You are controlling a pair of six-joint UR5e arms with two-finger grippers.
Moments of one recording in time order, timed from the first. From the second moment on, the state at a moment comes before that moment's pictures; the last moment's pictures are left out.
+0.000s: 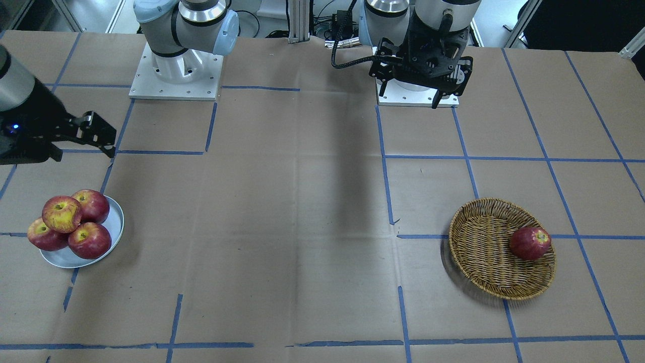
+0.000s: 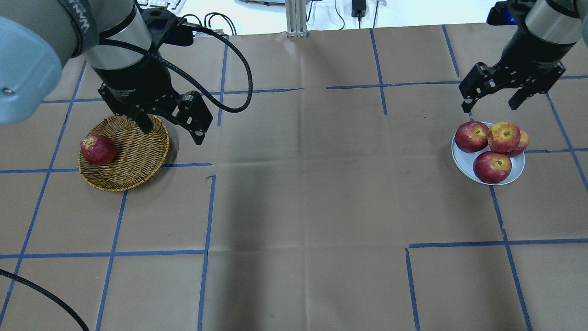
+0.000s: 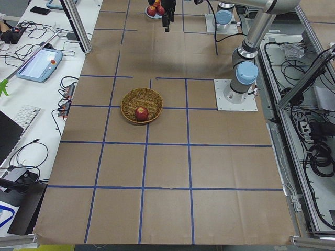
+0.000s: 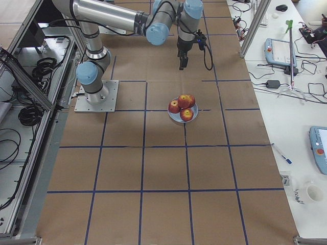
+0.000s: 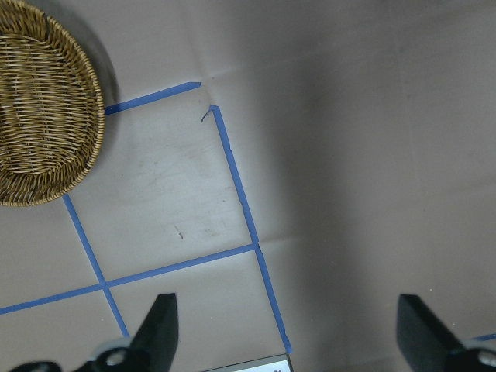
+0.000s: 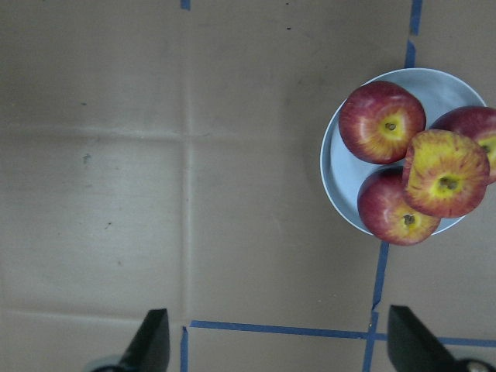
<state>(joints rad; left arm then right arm) -1.68 -1.54 -1.52 -1.74 1.58 0.16 1.37 -1.52 1.61 -1.57 -1.54 -0.25</state>
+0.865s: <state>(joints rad) -1.68 -1.54 -1.52 -1.73 1.58 0.16 1.54 -1.62 1.68 -1.60 -1.54 -0.02</state>
